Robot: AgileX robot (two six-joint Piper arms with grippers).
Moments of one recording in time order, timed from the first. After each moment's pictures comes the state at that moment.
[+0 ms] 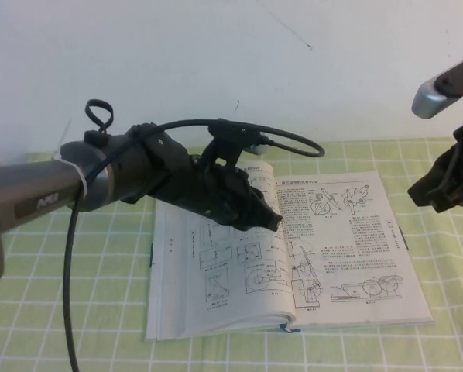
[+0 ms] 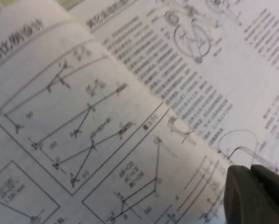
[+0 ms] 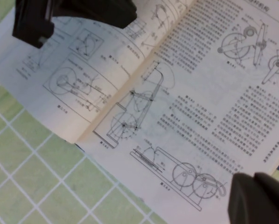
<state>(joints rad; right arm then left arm) 0.17 1.52 -1.21 0.47 0.94 -0.71 -0.51 1.97 -1.38 -0.94 0.57 0.90</state>
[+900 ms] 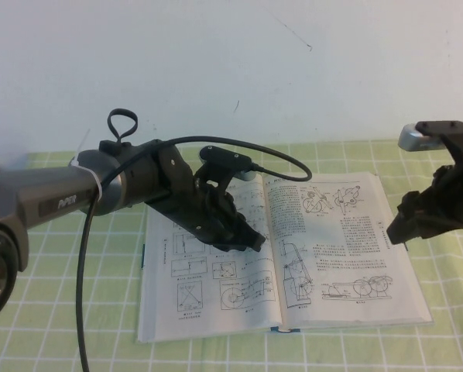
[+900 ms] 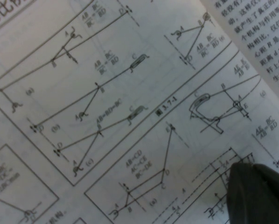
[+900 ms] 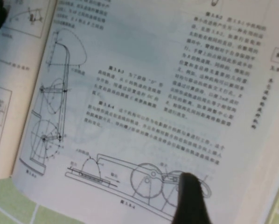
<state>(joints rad) 0.10 1.81 -1.21 0.51 0.86 -0.53 -0.51 2.06 -1.40 -0.60 0.59 0.59</state>
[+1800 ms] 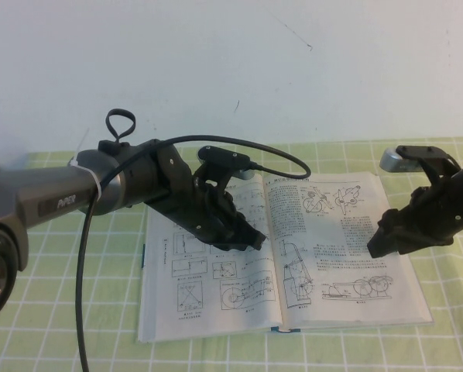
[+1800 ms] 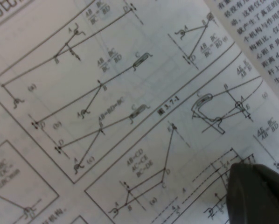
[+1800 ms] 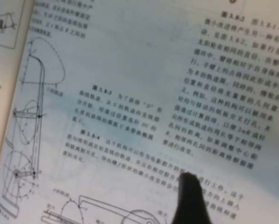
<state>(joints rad) 0.10 1.97 -1.22 0.66 0.78 -0.66 -0.51 2.06 -1.40 -0.63 0.59 0.58</state>
